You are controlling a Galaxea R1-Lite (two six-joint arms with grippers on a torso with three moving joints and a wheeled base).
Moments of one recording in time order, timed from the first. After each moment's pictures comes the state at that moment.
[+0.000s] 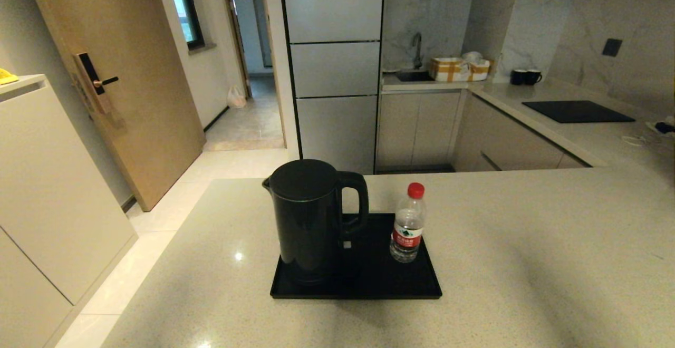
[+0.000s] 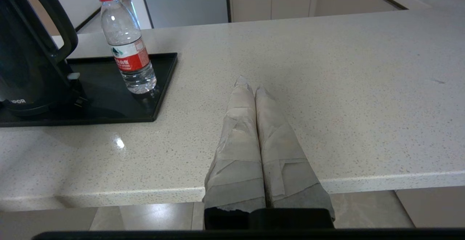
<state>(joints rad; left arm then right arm) 0.00 0.00 0.00 0.04 0.00 0.01 0.00 0.00 0.00 0.00 0.00 0.01</state>
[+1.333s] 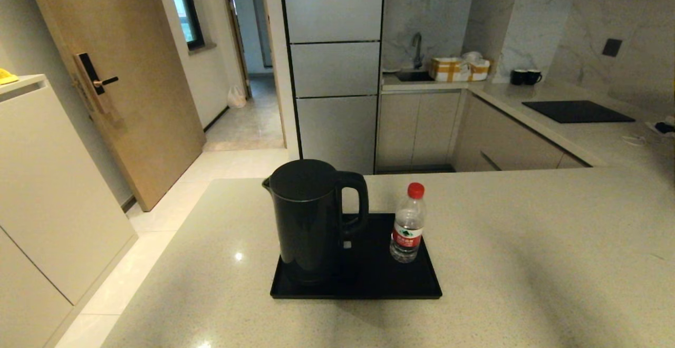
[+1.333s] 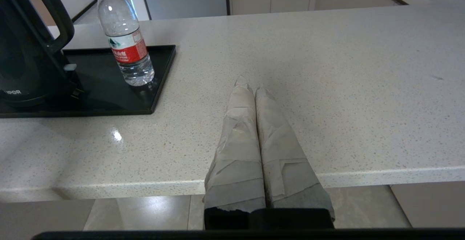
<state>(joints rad) 0.00 0.00 0.00 0.04 0.00 0.01 0.00 0.00 -0.01 0.04 0.00 0.00</state>
